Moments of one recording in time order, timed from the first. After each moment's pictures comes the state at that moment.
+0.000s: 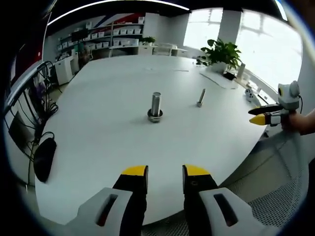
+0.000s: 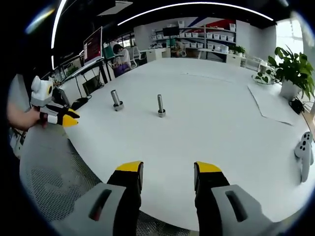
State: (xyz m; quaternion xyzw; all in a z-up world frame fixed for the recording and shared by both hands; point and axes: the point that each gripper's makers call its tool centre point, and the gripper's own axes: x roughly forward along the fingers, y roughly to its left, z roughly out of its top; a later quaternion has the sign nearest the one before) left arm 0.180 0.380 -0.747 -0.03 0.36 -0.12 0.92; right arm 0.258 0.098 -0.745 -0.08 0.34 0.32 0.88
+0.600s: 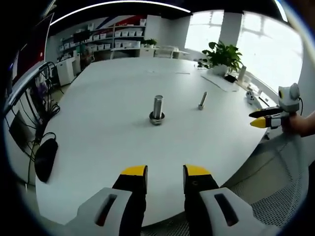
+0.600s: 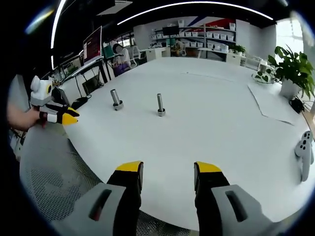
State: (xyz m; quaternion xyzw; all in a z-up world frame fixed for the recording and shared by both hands) left arm 0.182 0.383 -0.746 -0.03 0.36 -0.12 0.93; right arm 0.258 0.098 -0.746 -0.08 0.34 0.32 0.88
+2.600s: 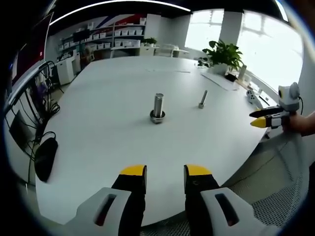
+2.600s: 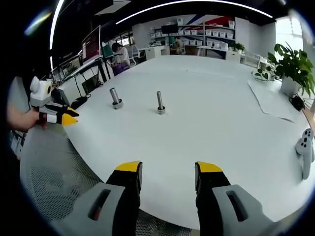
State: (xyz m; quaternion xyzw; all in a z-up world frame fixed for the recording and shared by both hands) left arm 0.182 0.385 -0.748 -0.04 0.36 -0.12 0.92; right arm 0.257 0.099 -0.749 -0.07 0.35 0.32 0.88
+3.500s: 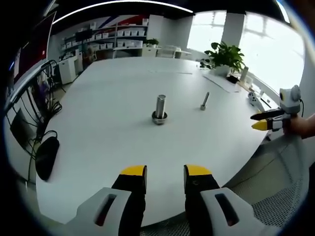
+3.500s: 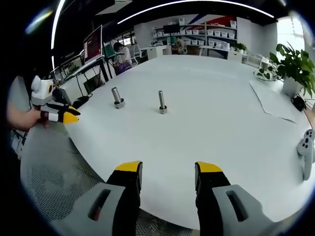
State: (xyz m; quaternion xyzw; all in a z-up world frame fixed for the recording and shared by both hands) left arm 0.182 0.386 -0.746 -0.04 0.36 -0.11 0.93; right arm 0.255 0.100 -0.750 -0.07 0.35 0.32 0.88
